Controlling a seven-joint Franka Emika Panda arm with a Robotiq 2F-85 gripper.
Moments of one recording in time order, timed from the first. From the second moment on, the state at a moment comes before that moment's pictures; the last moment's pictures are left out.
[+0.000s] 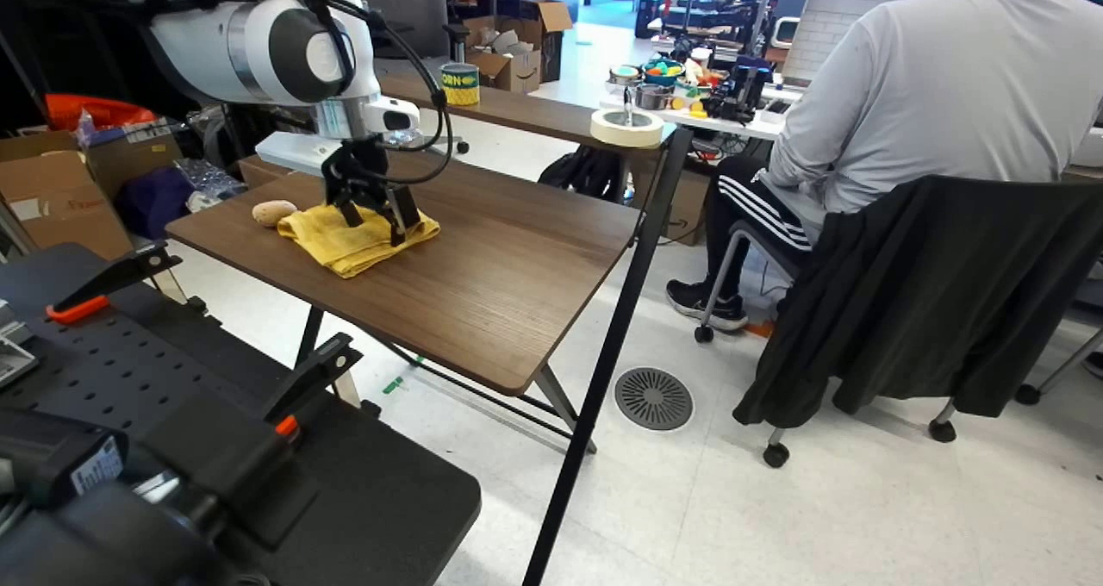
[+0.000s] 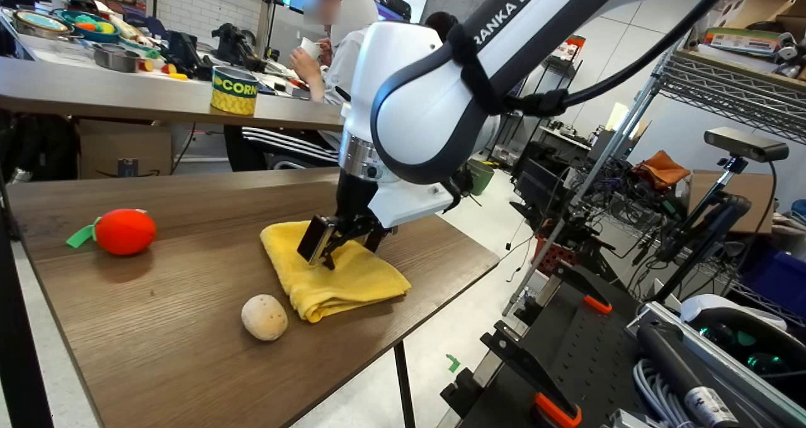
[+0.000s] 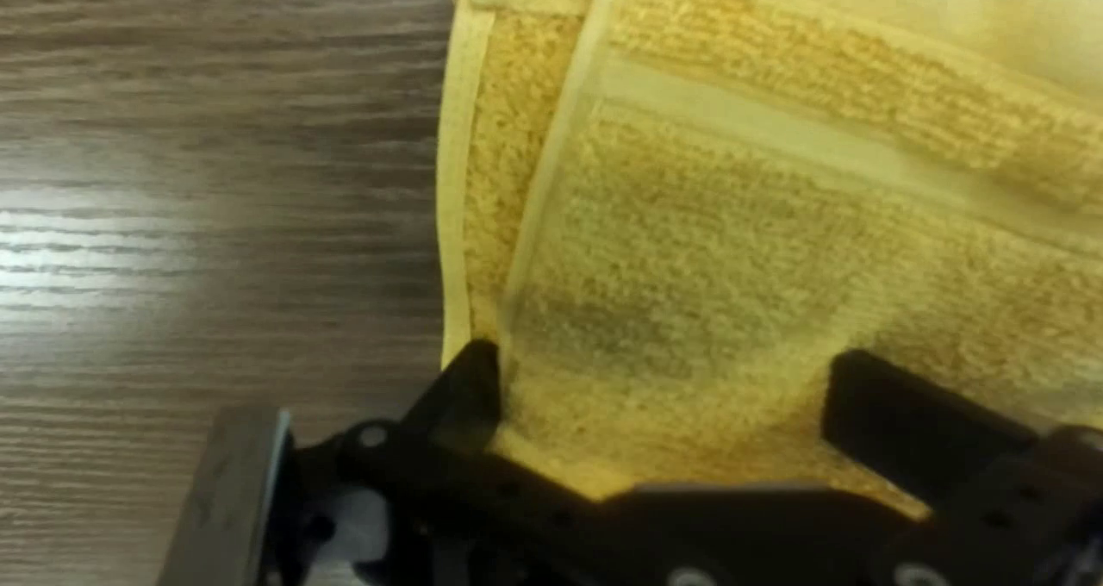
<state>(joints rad) 0.26 0.90 -0.06 -1.82 -0.09 2.67 0.26</state>
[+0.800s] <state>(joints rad) 0.21 0.90 -0.29 -1.77 -0.08 2.73 0.44</state>
